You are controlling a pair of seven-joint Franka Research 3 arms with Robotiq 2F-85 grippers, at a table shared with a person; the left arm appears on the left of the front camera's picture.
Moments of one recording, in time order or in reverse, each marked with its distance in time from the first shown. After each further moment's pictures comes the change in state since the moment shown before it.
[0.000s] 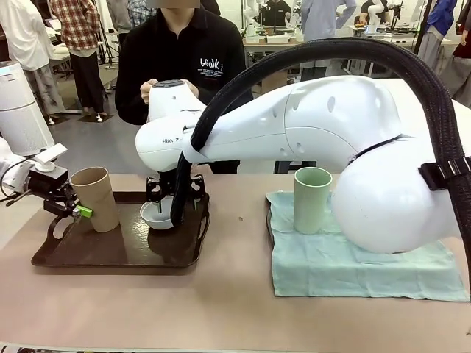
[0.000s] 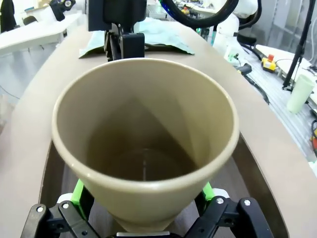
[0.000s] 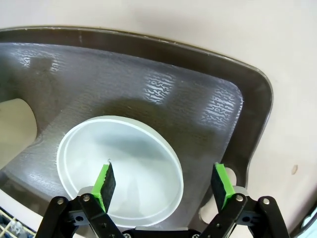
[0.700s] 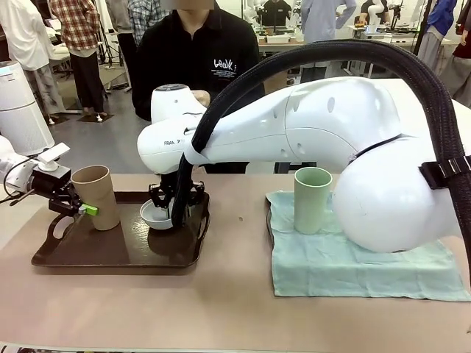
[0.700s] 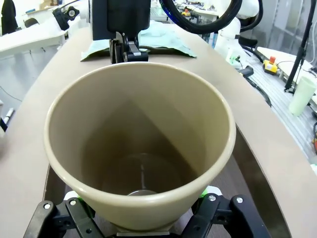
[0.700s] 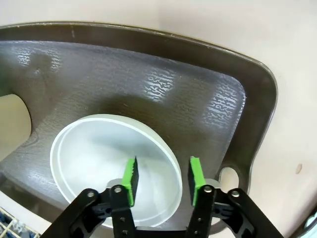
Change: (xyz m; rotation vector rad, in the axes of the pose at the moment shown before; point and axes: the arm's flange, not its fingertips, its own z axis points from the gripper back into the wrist) left arm 0.002 0.002 -0.002 0.011 -0.012 -0.003; right arm -0.002 -0.002 -0.007 0.005 0.016 -0.008
